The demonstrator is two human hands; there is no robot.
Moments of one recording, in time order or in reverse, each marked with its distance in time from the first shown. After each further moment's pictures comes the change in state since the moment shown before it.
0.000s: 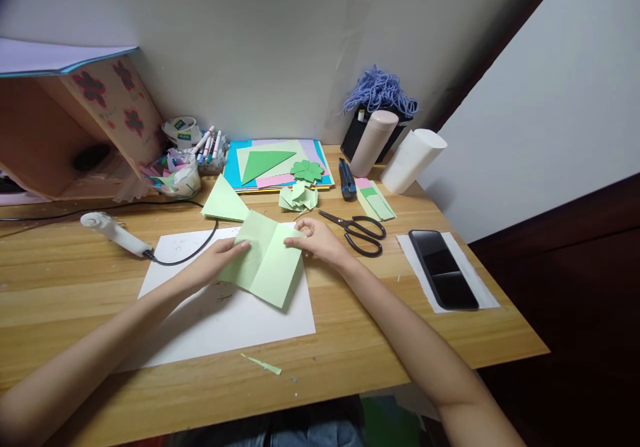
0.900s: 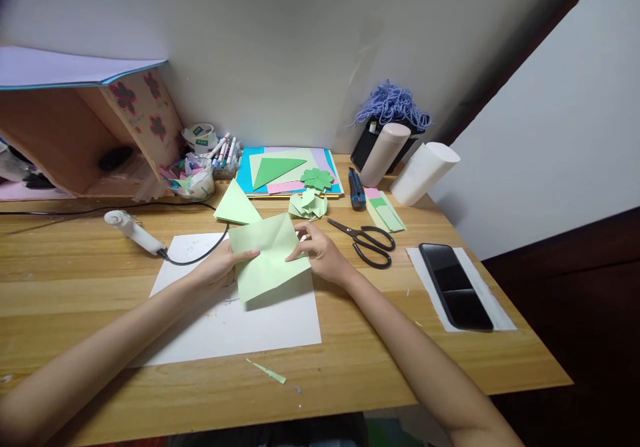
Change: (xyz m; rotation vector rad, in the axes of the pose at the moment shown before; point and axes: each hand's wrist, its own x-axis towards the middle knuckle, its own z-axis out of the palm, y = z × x) left_hand 0.003 -0.013 0.002 -0.619 -0.032 0.032; right_hand -0.004 0.003 0.007 -0.308 -0.096 -0.605
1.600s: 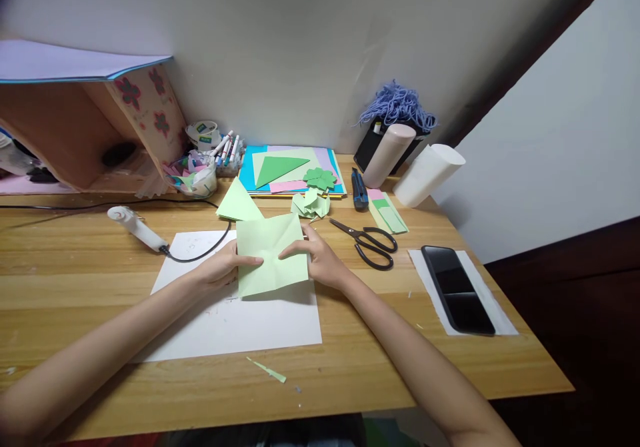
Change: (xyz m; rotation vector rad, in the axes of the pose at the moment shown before) left_hand -0.002 -0.001 -0.002 -0.028 -0.103 -0.057; right_hand 0.000 -0.005 0.010 0.031 -0.013 0.061
